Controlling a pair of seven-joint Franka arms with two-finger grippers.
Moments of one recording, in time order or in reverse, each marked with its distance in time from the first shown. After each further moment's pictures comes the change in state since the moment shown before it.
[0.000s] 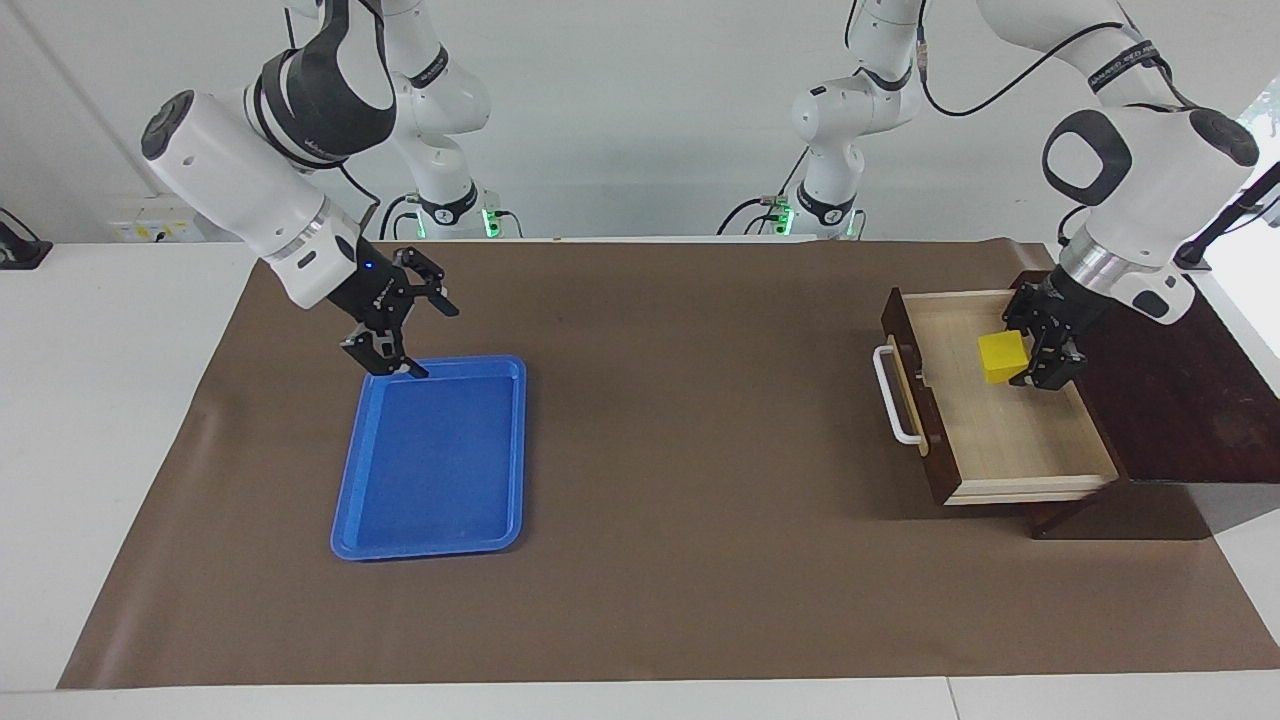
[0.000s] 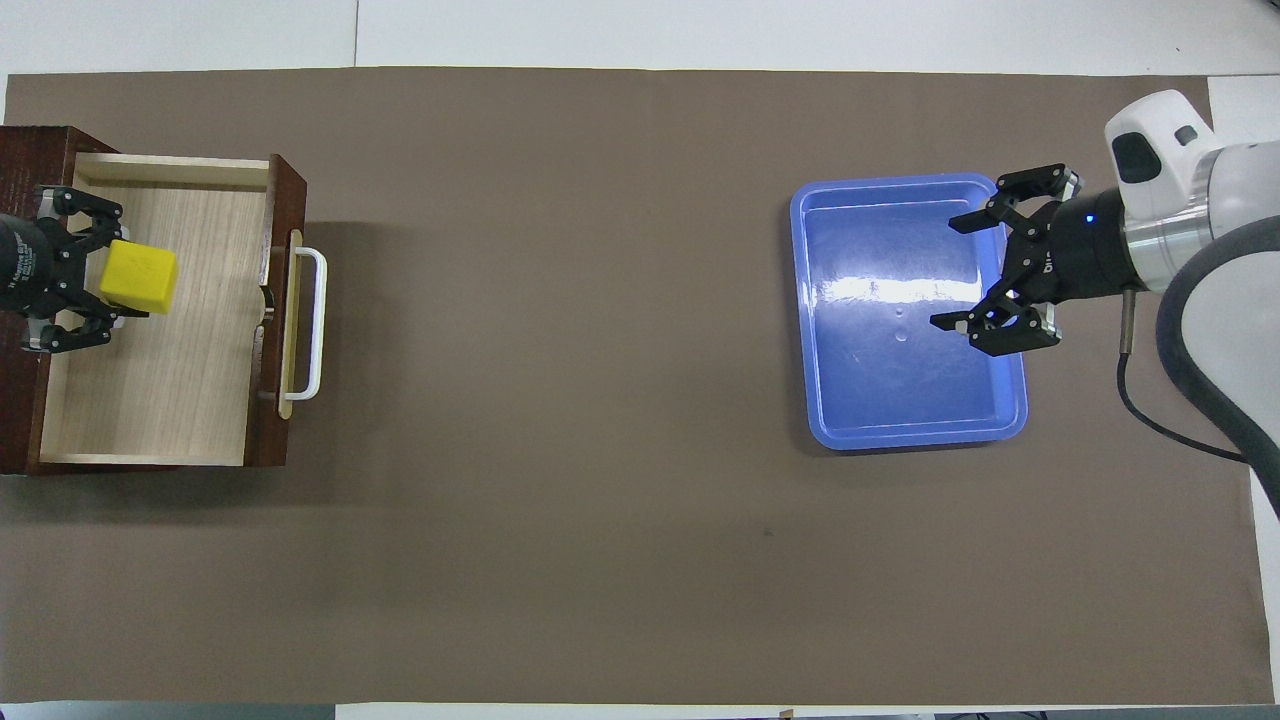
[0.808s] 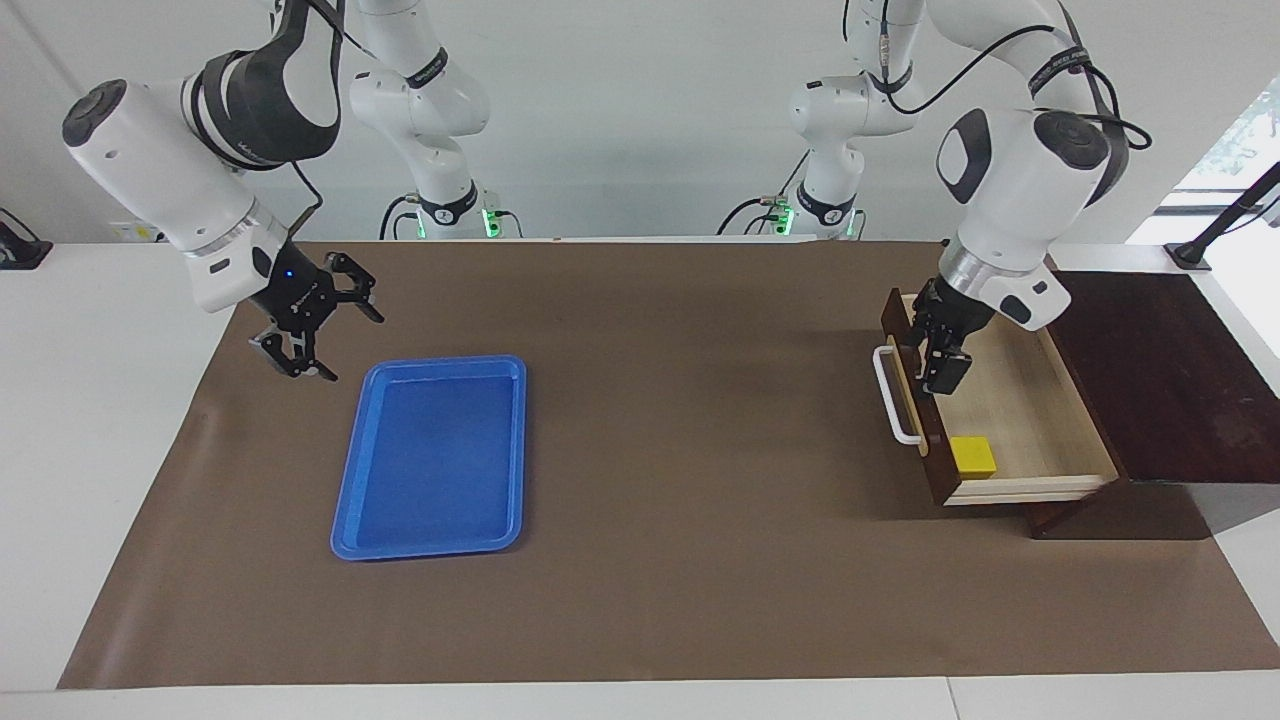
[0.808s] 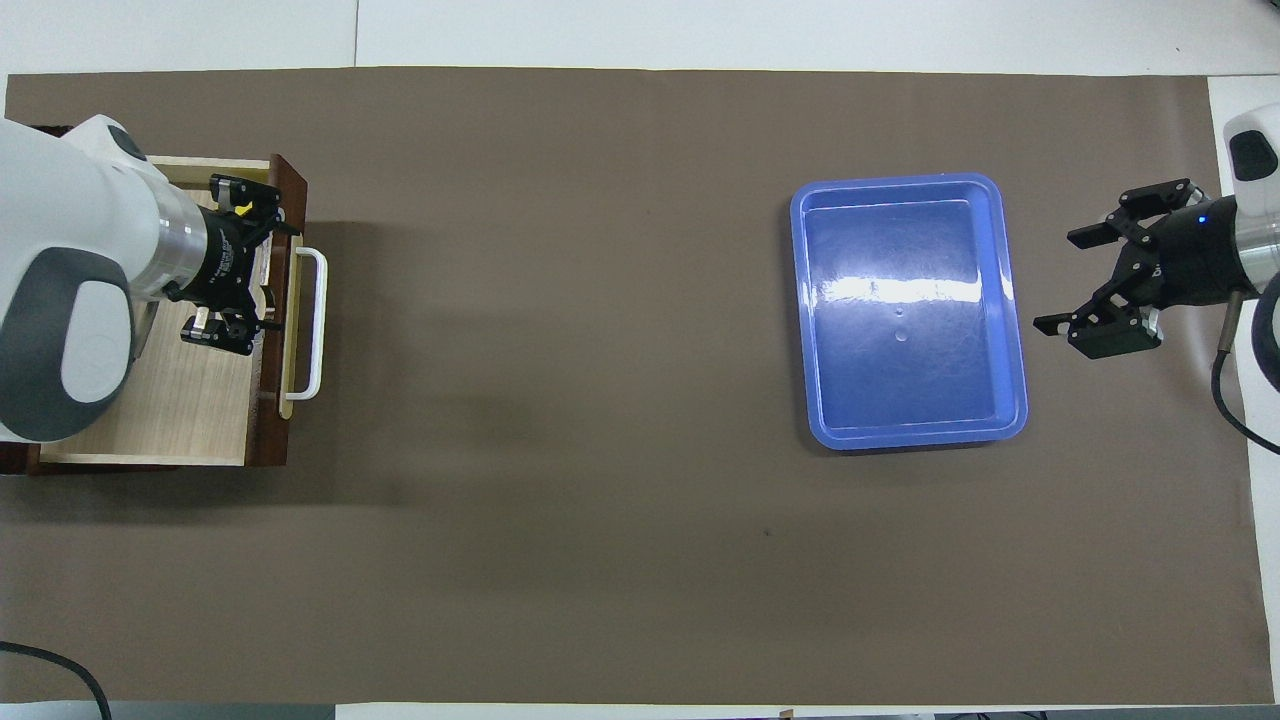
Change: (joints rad) left arm -0.267 0.017 -0.035 -0.016 0.145 0.038 -0.284; right arm -0.101 -0.014 -0.009 0.003 -0.151 -0.055 0.172
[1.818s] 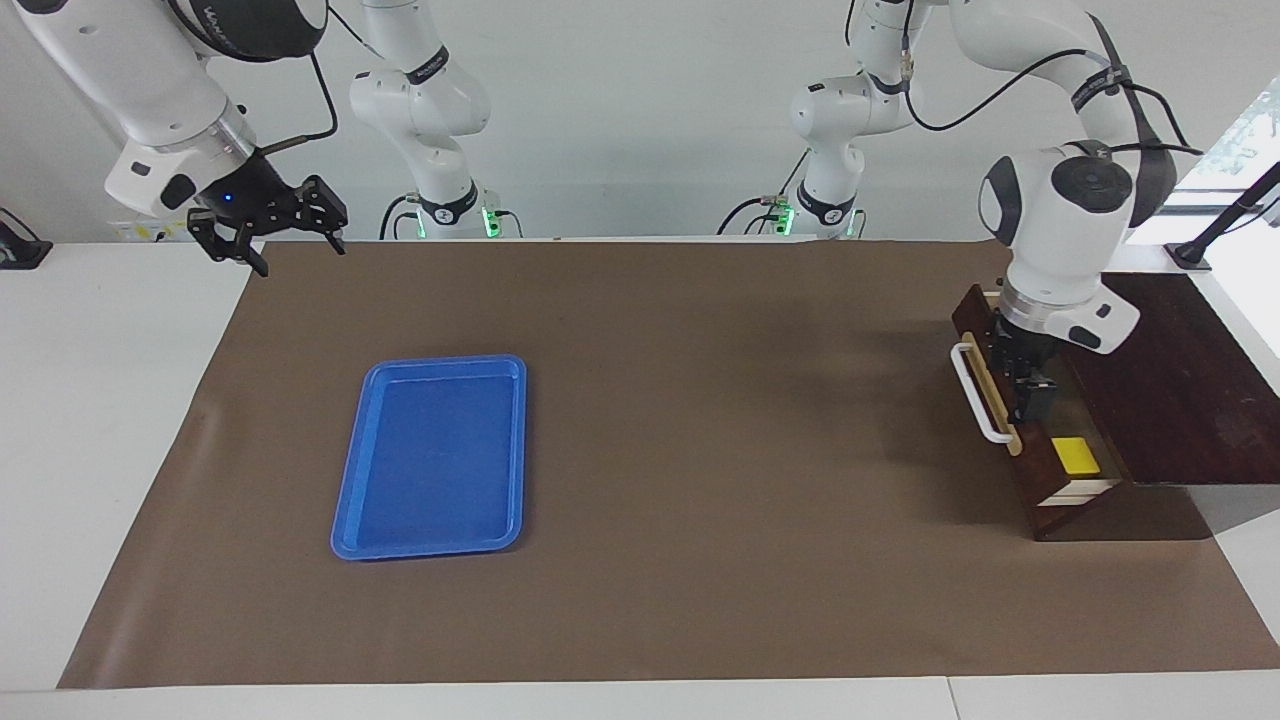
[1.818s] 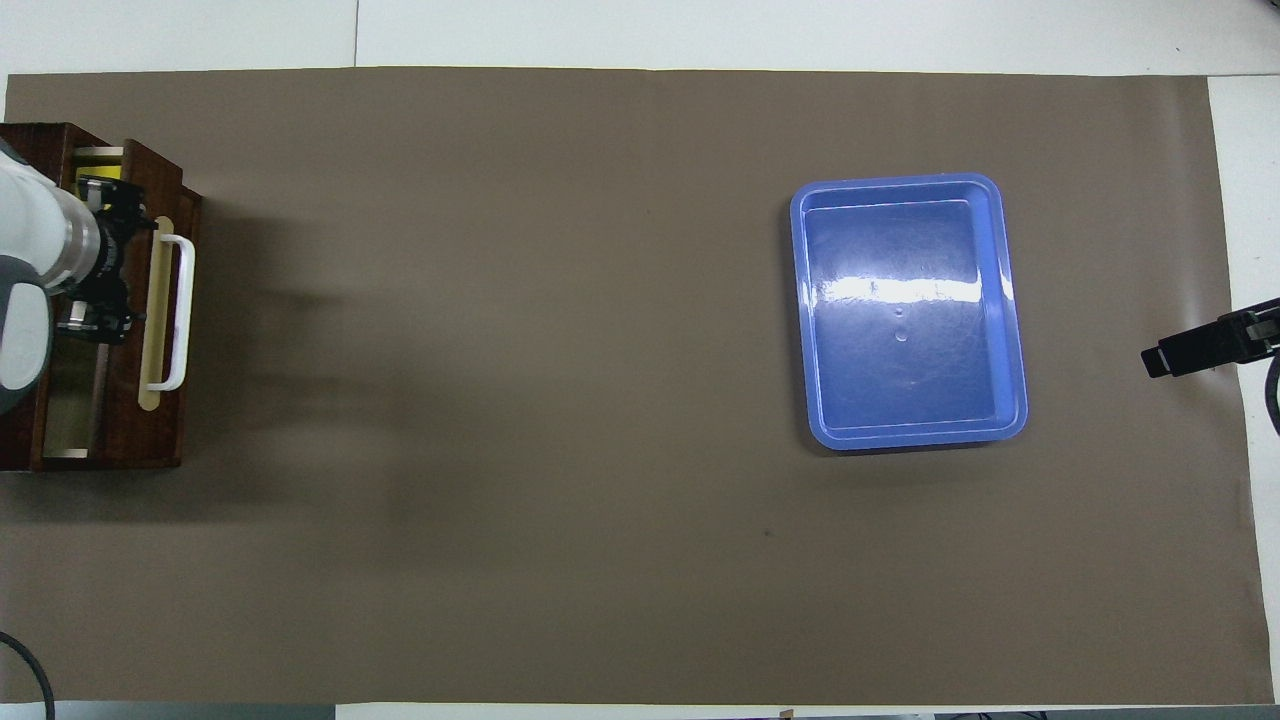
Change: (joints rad) left arm 0.198 0.045 0.029 -0.017 0.267 0.098 0.025; right arm 0.006 -0.065 0.005 0.216 -0.282 -0.421 0.926
